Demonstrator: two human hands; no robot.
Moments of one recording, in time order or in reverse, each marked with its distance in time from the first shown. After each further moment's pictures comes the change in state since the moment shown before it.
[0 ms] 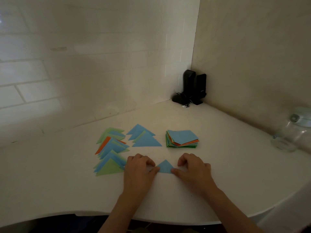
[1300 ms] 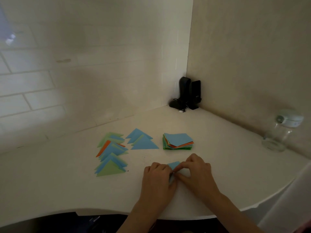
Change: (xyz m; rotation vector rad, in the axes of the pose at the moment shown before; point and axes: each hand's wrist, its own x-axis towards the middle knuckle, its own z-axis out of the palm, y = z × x) left_hand -0.033 0.049 0.016 0.147 0.019 0.349; right_hand -0.024 0.011 -0.014 -0.019 0.151 -0.203
